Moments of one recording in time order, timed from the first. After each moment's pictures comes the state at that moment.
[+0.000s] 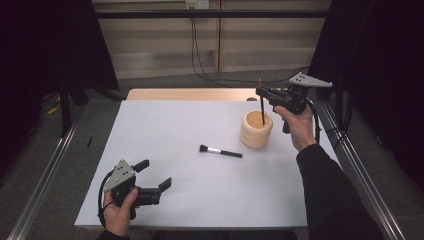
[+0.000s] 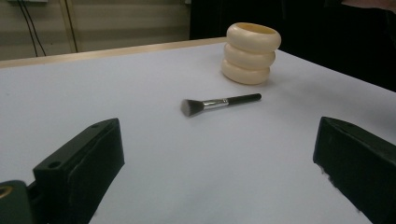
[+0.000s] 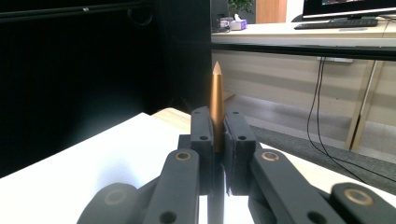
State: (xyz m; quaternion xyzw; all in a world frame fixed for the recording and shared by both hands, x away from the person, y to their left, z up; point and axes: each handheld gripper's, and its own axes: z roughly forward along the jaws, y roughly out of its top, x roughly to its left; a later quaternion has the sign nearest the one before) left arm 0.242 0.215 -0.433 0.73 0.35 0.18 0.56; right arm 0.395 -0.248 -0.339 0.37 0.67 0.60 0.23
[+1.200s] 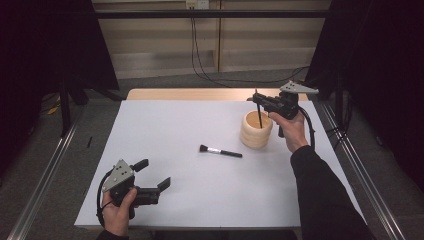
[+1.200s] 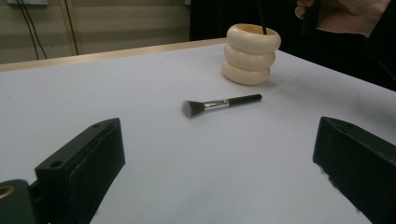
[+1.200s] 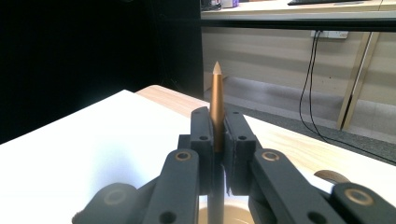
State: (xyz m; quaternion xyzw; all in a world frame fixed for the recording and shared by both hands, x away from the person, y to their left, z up) left arm 0.242 0.217 -0.431 0.73 0.34 0.18 0.56; right arm 0.418 -0.248 -0.385 0.39 0.68 0.58 0.22
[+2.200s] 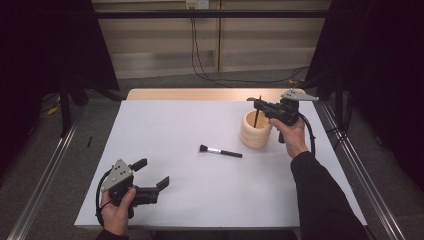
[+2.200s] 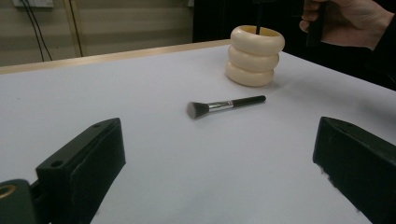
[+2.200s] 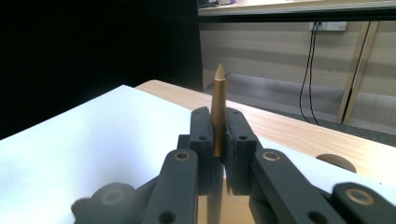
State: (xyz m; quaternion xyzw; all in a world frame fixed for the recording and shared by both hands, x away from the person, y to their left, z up) left arm 0.243 0.219 -0.431 0.73 0.34 0.18 0.56; right arm 0.411 -0.253 -0.404 0.40 0.68 0.58 0.22
